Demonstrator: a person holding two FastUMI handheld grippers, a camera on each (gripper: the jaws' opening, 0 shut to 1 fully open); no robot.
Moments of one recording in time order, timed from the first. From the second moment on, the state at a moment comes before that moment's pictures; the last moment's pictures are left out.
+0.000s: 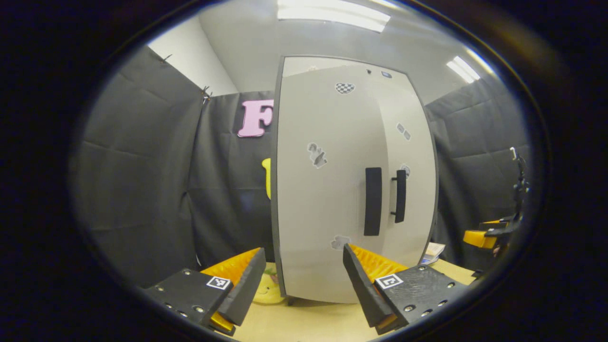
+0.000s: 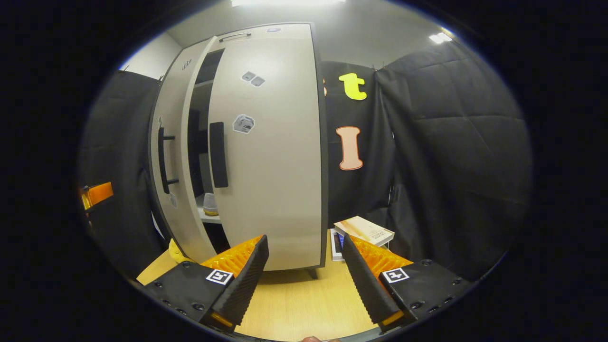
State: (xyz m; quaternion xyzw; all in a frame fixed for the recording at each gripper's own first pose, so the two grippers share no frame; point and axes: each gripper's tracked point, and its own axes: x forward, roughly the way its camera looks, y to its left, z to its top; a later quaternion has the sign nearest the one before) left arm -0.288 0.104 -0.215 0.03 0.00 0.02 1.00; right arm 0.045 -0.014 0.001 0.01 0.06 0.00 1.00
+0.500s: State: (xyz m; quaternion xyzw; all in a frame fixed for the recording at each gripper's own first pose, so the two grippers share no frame) left arm -0.306 0.112 -0.245 -0.03 0.02 0.04 1.00; right arm 0.054 0.014 0.004 0.01 0.06 0.04 1.00
